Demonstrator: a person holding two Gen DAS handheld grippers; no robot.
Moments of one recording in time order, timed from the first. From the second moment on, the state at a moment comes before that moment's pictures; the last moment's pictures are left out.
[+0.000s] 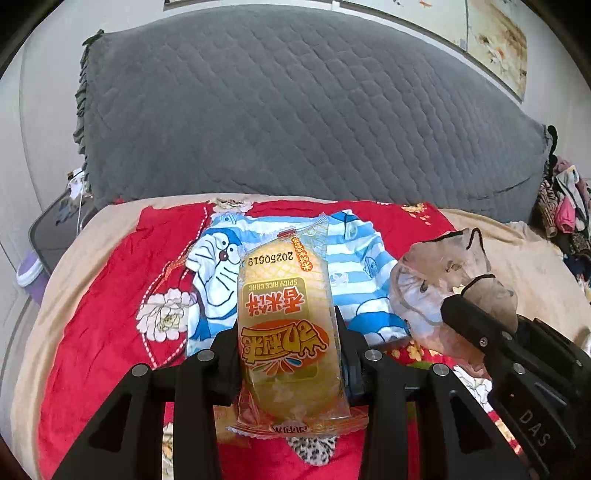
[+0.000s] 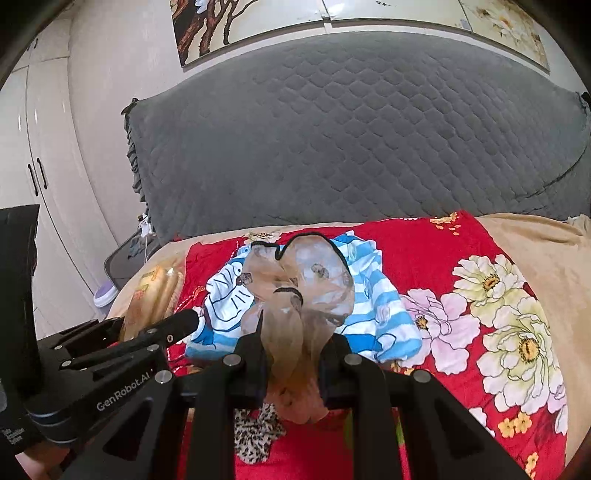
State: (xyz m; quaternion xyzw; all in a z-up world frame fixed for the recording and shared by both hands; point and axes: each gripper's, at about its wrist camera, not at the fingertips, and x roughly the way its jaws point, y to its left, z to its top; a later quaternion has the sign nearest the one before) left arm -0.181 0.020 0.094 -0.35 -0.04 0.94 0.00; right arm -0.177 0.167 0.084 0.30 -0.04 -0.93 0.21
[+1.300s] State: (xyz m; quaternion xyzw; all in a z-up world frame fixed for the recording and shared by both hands) left arm -0.313 -0.004 0.024 -0.38 -0.02 0.93 -0.02; right arm -0.307 0.136 0.044 0.34 -0.01 -0.92 0.21
